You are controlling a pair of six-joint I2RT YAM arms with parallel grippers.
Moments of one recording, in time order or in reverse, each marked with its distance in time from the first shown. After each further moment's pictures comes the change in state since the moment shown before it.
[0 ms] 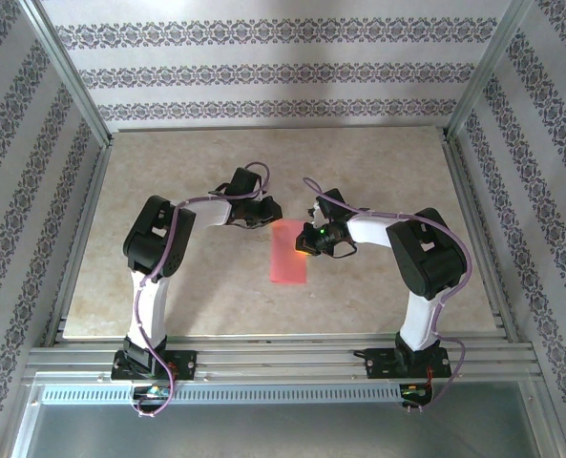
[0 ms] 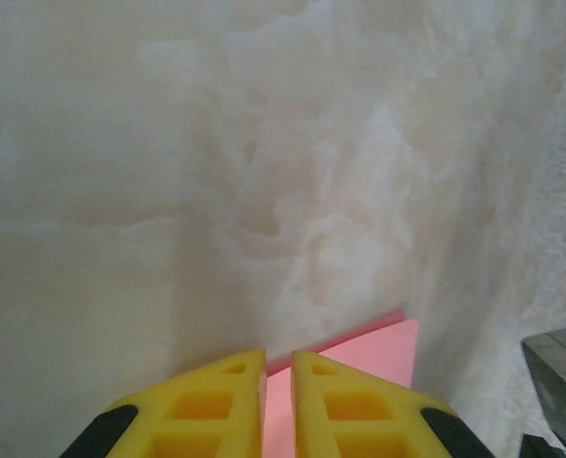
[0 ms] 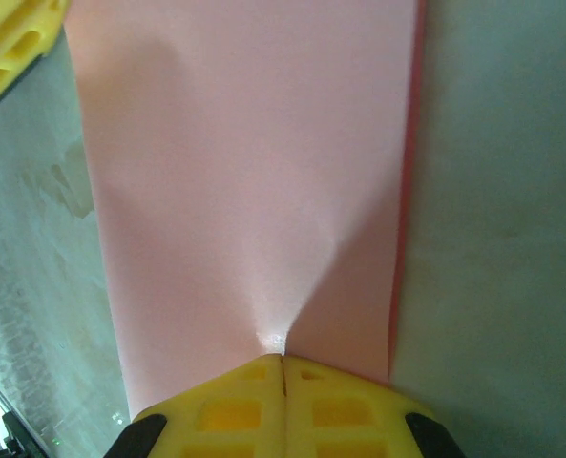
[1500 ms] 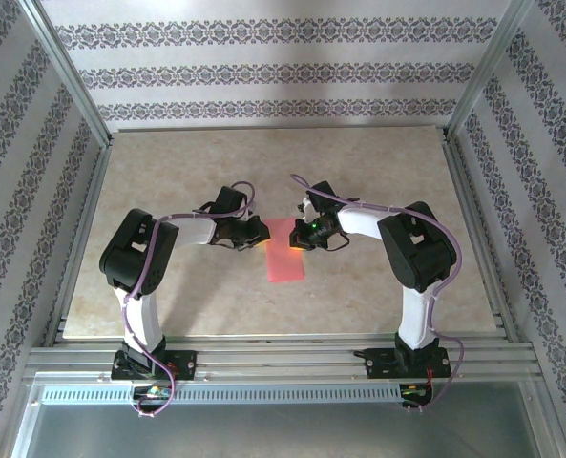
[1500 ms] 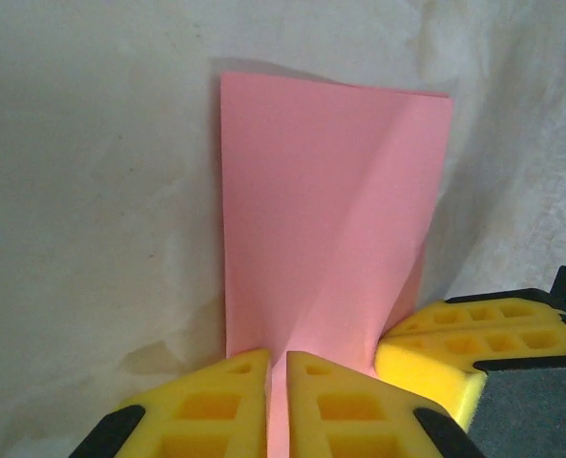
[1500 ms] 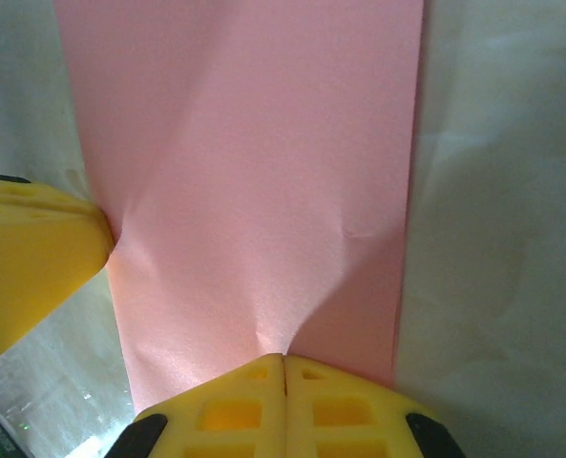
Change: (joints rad) left arm 0.006 -0.211 -0.309 0.042 0.056 -0.075; right arm 0.024 0.078 0.153 -0.125 0.005 -0.111
